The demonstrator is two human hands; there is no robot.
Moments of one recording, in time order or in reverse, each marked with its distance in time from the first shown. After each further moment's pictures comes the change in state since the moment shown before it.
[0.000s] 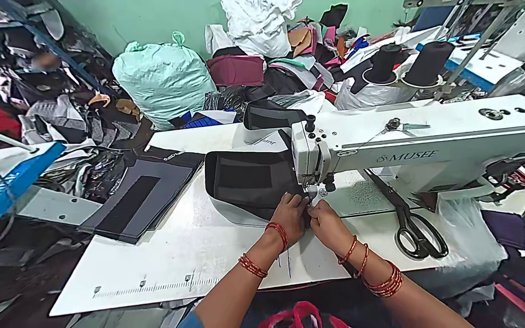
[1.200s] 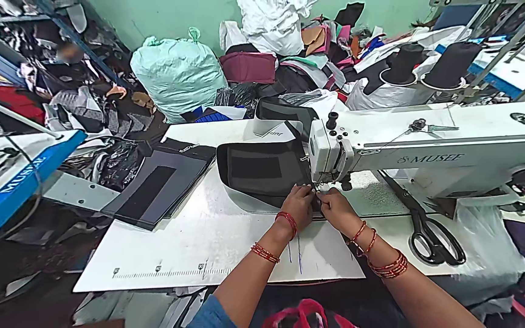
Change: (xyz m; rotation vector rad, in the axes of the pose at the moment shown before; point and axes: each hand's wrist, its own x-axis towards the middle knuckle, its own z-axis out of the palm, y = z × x) left_hand 0.010 -0.009 -0.008 -0.107 0.005 -0.095; right_hand 0.029 -0.004 -0.012 -0.025 0.034 -0.002
